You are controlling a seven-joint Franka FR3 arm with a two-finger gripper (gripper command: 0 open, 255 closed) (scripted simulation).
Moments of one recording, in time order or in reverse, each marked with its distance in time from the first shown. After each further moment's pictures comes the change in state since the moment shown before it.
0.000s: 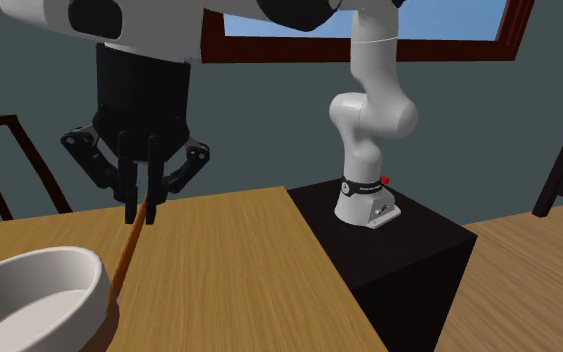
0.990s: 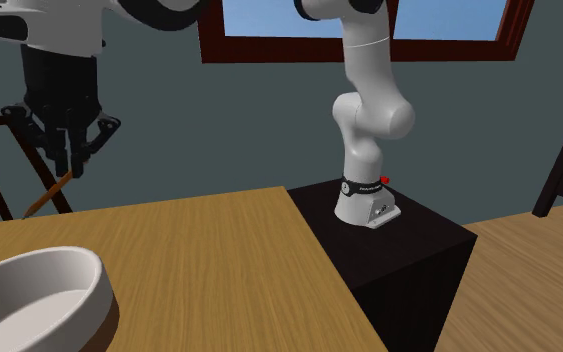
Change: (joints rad) arm -0.198 0.103 -0.114 0.143 0.075 0.009 -0.347
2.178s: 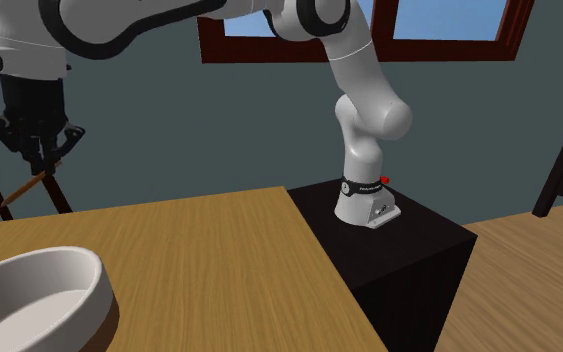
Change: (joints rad) arm -0.140 0.230 -0.054 0.251 0.051 -0.002 -0.220
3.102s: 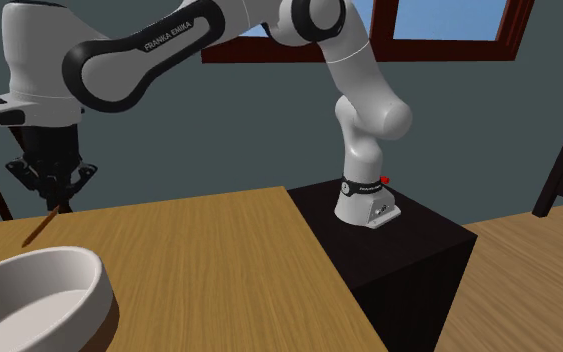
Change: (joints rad) arm 0.000 0.043 -0.005 -0.126 -0.010 0.168 0.016
